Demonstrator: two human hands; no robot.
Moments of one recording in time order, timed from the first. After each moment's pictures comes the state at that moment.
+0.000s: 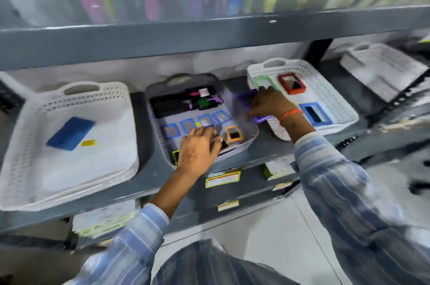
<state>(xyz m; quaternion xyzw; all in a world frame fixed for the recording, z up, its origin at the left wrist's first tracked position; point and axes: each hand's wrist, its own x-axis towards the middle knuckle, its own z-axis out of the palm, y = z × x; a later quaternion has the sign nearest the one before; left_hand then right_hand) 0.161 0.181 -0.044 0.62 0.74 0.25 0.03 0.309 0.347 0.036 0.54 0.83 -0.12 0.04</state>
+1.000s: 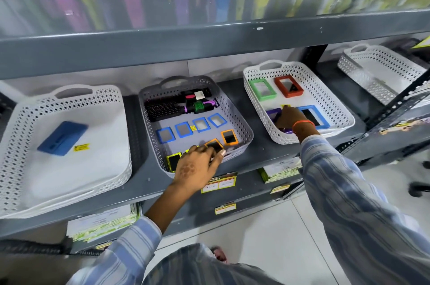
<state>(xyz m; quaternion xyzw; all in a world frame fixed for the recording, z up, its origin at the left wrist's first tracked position) 0.176 0.173 -0.051 0.65 0.74 0.15 0.10 0.380 0.395 -0.015 0.66 0.73 -0.15 0.05</state>
